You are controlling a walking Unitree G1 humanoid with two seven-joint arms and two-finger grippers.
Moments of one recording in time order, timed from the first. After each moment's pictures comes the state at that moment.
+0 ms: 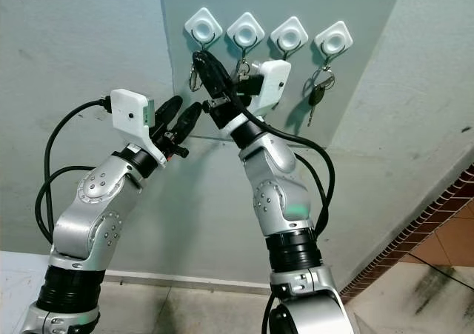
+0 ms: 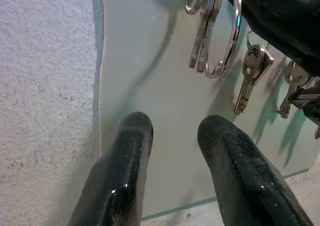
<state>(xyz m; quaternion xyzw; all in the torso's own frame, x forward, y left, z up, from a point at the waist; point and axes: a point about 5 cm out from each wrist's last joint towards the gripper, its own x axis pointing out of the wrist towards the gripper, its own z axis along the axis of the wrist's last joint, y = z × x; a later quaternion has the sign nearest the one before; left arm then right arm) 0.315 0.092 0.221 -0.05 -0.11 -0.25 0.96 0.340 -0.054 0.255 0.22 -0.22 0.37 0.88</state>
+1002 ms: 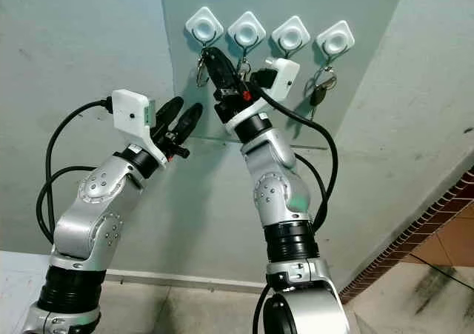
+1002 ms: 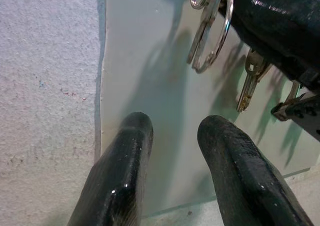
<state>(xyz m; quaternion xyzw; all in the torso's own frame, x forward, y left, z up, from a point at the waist) 0.315 0.091 0.220 -0.05 -0.11 -0.25 0.96 0.352 -0.060 0.251 0.33 -0.19 0.36 0.85</state>
